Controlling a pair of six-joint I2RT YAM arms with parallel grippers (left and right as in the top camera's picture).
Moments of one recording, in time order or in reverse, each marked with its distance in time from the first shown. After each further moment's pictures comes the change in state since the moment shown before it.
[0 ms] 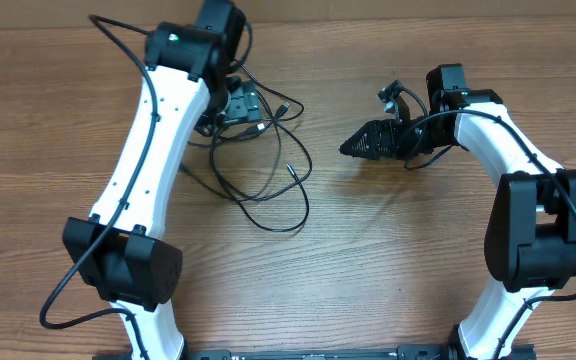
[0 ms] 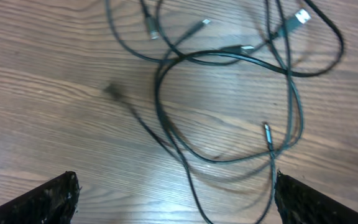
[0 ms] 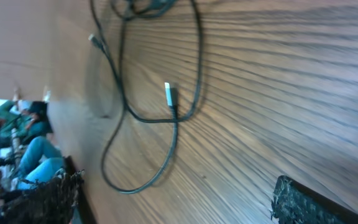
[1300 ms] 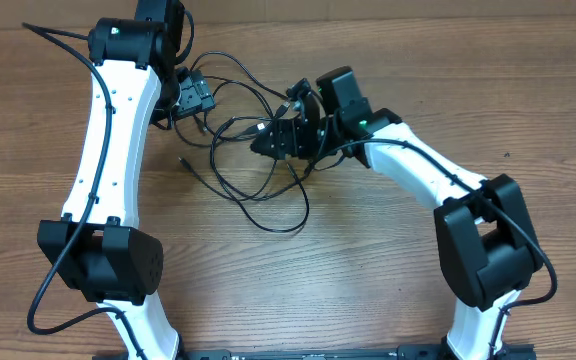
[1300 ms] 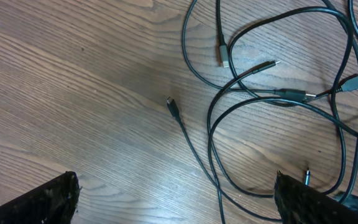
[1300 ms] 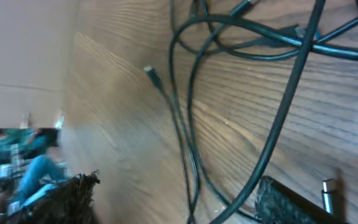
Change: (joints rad) left arm 0.163 0.000 0.000 -0.005 -0.034 -0.030; right arm 0.428 0.000 -0.002 0.513 0.188 0.629
